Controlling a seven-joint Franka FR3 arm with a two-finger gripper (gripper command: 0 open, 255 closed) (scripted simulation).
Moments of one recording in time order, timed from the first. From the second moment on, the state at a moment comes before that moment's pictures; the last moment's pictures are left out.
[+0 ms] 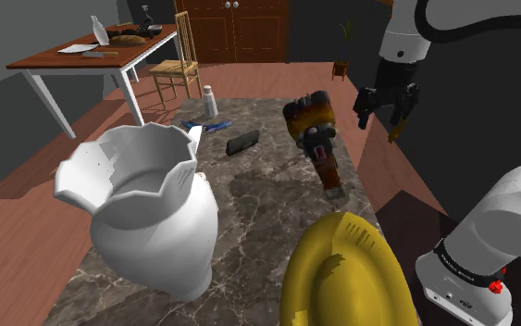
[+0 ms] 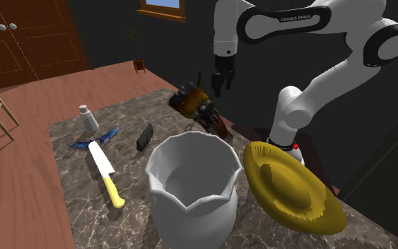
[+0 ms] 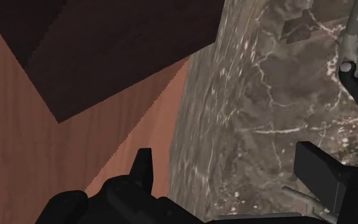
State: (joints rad) arm -0.03 -0.75 0.10 -2.44 0.11 1.65 0.46
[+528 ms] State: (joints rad) arm -0.06 -0.62 0.33 -2.39 0.23 1.81 0.89
